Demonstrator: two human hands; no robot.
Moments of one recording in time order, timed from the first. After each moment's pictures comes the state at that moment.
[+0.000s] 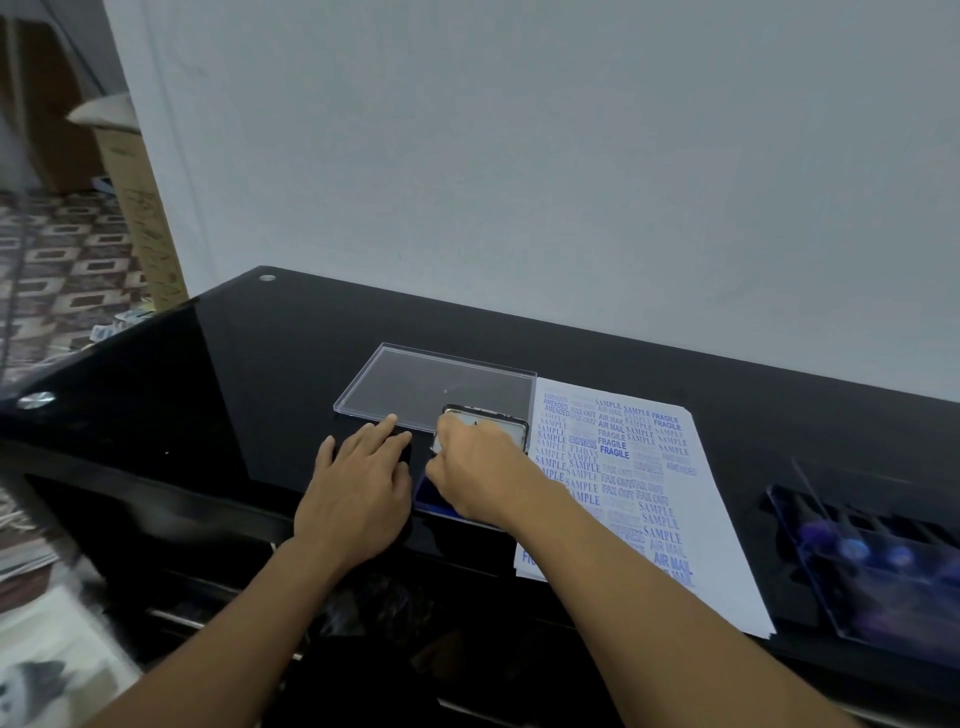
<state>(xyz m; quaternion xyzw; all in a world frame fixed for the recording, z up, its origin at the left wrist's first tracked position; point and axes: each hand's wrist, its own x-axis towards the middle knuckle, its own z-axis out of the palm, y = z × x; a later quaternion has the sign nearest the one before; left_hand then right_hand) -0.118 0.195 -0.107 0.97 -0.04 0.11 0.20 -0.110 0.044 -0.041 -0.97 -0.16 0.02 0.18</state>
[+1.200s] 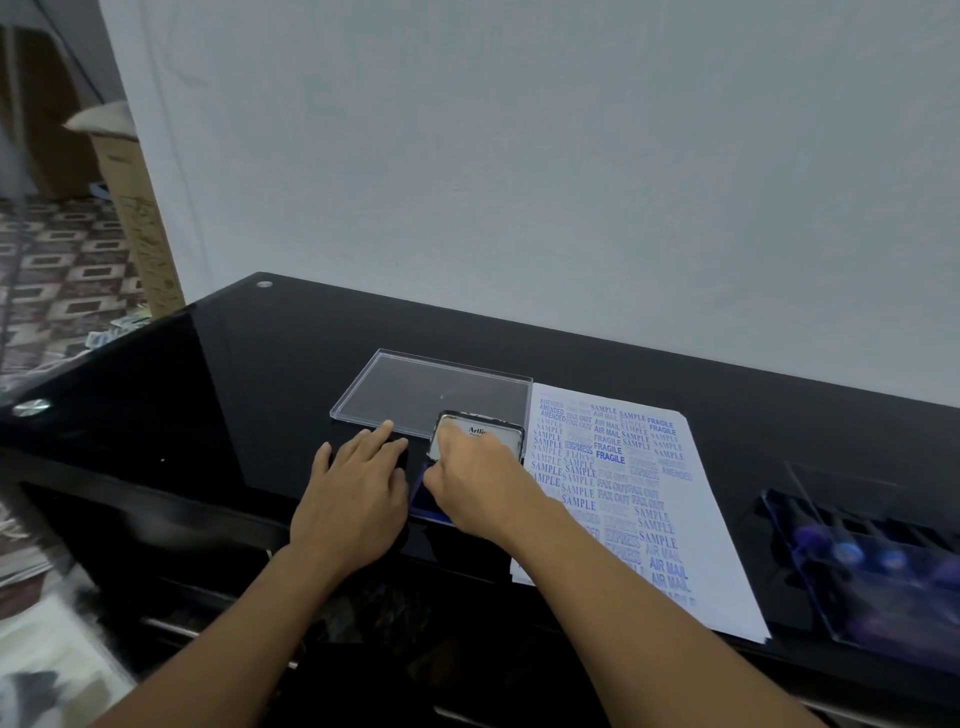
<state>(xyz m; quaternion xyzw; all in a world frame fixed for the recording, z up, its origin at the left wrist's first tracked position) -0.120 0.195 -0.105 0.98 -0.04 0.10 0.19 -0.115 0.042 -0.048 -0.97 -0.16 -0.01 0.20</state>
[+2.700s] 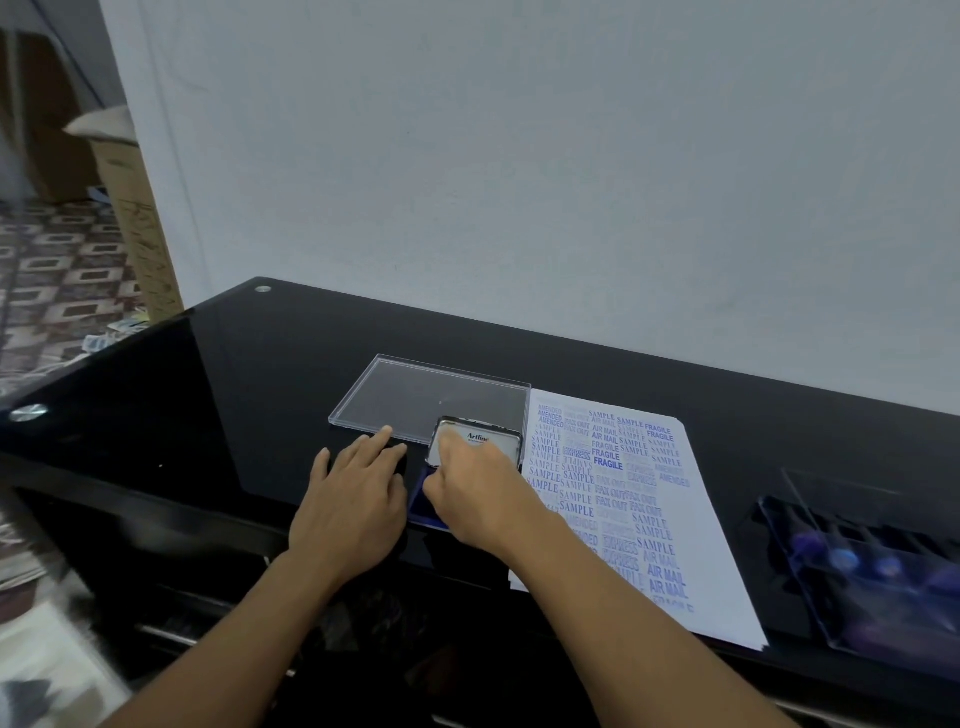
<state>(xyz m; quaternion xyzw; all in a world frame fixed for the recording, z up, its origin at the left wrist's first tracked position) -0.118 0.195 -0.107 0.98 -0.04 0.10 0.19 -0.119 0.043 -0.047 -0.96 -0.14 0.01 0.23</state>
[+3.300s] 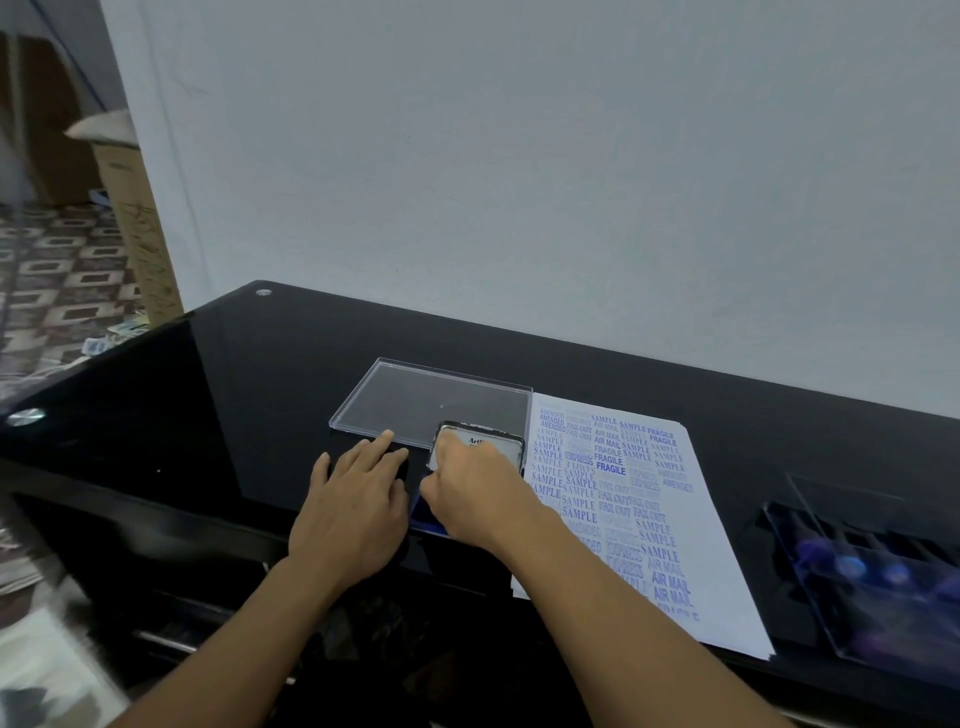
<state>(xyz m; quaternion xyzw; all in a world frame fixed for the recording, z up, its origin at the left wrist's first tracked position) -0.119 0.195 -0.106 0.98 -0.04 0.10 0.19 -0.116 0.047 -0.039 -0.97 -0.14 0.02 0.20</state>
